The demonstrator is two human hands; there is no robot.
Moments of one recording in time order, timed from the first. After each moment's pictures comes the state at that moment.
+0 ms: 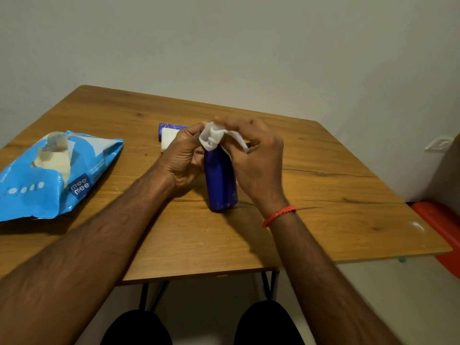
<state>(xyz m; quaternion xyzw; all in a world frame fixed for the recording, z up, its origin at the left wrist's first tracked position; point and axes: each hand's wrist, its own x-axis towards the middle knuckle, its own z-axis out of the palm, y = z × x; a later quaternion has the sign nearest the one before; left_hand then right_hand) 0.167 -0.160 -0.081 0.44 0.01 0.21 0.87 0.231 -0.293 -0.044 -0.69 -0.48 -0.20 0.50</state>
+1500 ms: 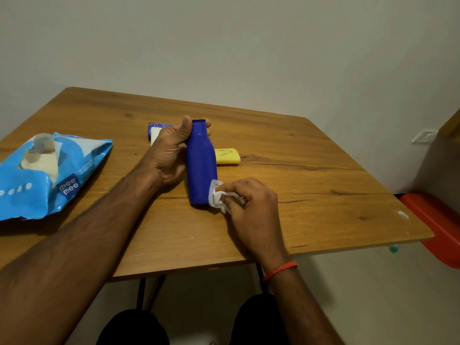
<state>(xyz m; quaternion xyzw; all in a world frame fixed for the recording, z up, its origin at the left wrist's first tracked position) 0.158 -0.159 -0.075 0.48 0.10 0.24 0.84 0.199 -0.355 -0.106 -0.82 -0.42 -0.08 0.39</state>
